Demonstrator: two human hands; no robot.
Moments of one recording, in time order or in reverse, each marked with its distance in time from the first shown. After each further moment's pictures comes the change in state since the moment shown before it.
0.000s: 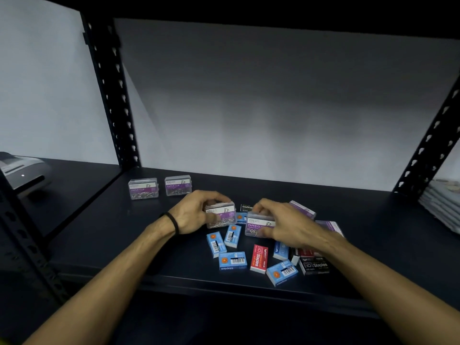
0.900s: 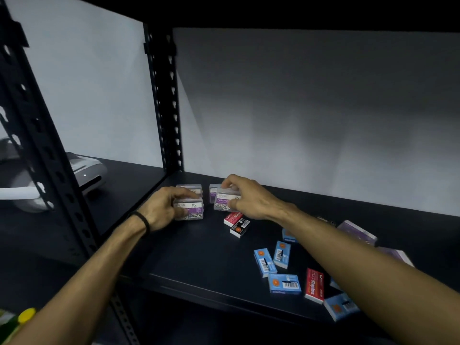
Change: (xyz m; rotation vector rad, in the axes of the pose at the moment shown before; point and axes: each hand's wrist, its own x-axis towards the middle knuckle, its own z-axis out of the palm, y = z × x) left_hand -0.059 -0.100 -0.111 0.003 0.291 -0.195; right_hand 0.131 -0.124 0.027 0.210 -0.003 -0.205
